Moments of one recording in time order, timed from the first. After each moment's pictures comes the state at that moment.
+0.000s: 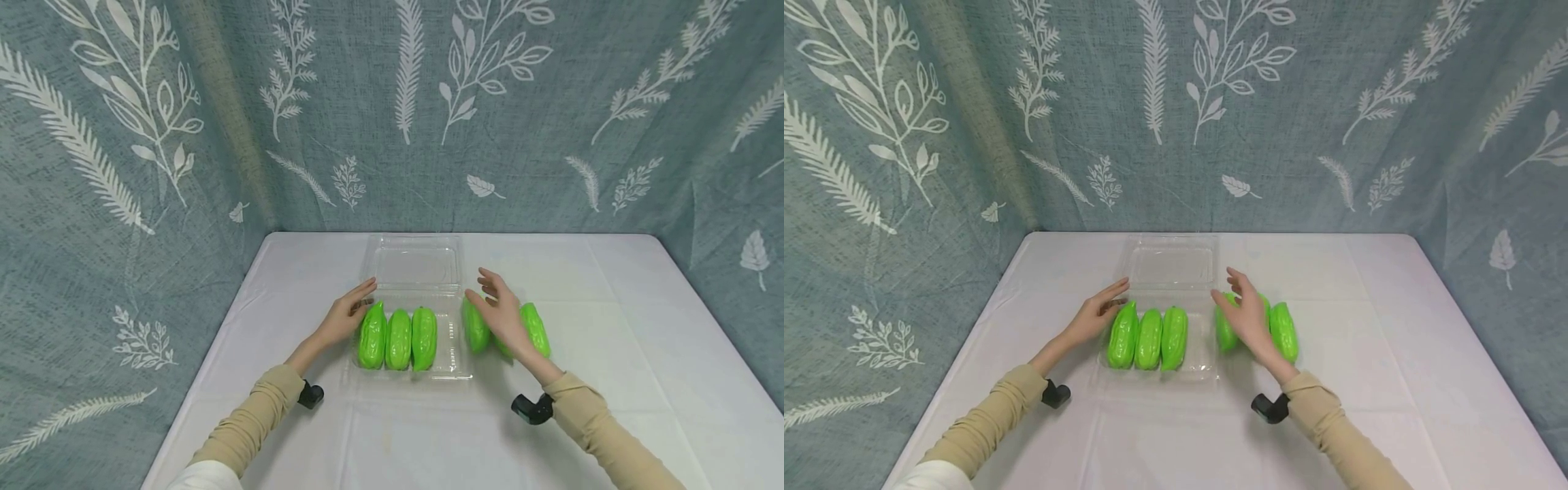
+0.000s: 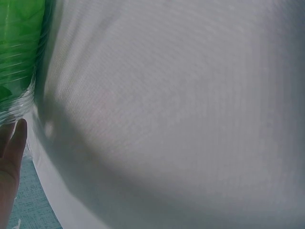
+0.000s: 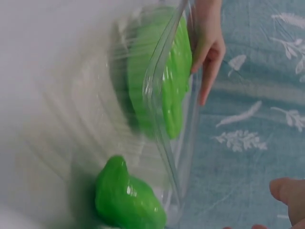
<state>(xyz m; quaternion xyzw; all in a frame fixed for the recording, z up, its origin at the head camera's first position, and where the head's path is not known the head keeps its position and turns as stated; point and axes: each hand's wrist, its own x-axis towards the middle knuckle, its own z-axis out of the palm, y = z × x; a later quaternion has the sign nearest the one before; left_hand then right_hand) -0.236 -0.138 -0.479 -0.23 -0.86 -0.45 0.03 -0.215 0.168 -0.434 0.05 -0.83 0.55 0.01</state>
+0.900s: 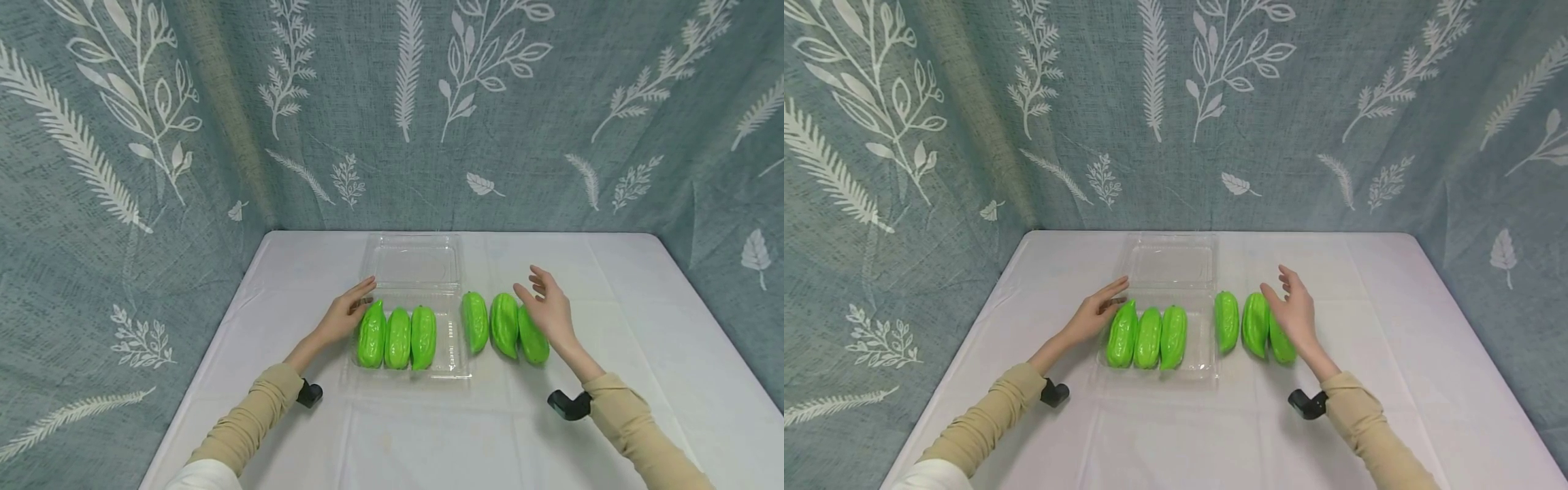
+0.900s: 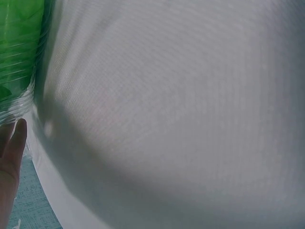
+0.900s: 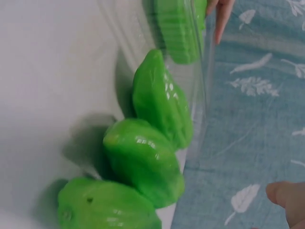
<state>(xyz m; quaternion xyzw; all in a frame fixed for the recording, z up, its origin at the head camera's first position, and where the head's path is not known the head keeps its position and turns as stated) -0.225 -0.135 -0.457 -0.23 -0.87 -0.45 0.02 -0.215 0.234 -0.432 -0.01 -0.88 0.48 0.04</state>
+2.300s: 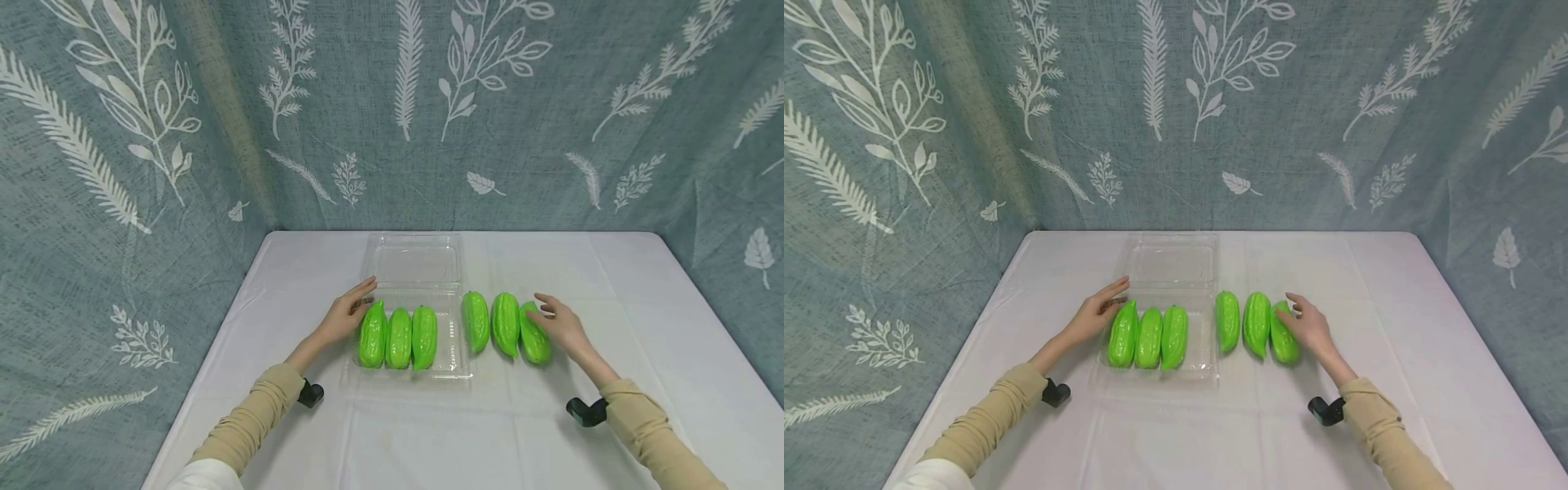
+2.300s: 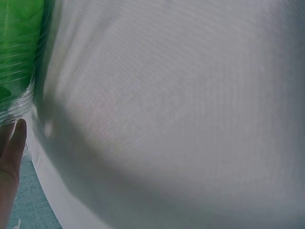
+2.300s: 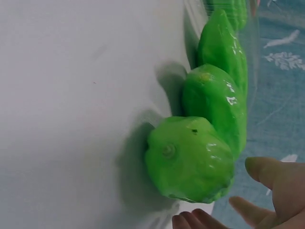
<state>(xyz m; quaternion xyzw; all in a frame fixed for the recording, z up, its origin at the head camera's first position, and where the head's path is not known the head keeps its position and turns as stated) -0.246 -0.145 -0.493 -0.23 -0.87 -0.44 0.02 -0.214 0.266 -0.463 -0.01 -0.92 0.39 -0.09</state>
